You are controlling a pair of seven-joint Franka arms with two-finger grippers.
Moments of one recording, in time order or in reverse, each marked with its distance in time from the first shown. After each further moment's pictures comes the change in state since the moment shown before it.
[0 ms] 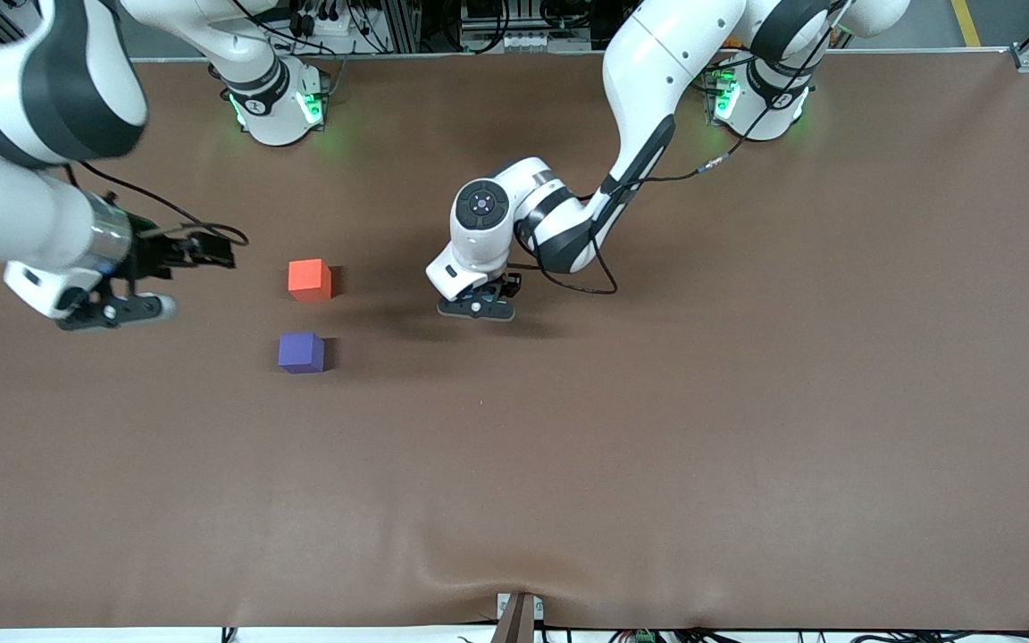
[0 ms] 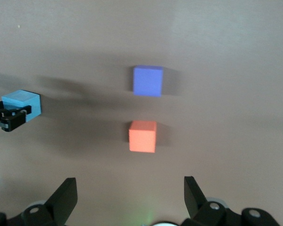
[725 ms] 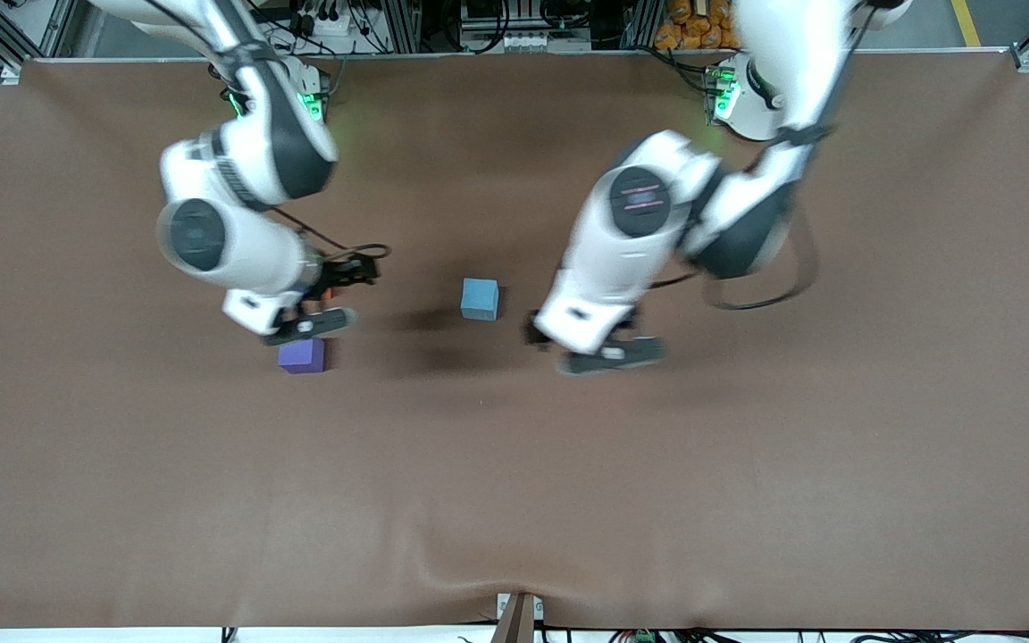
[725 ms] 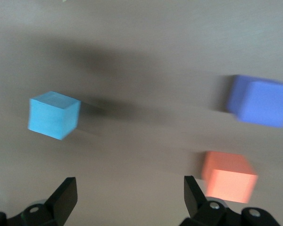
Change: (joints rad) left arm 0.342 -0.368 0.033 0.056 0.000 -0.392 0.038; right arm 0.320 0.115 0.004 -0.192 0.073 0.373 0.187
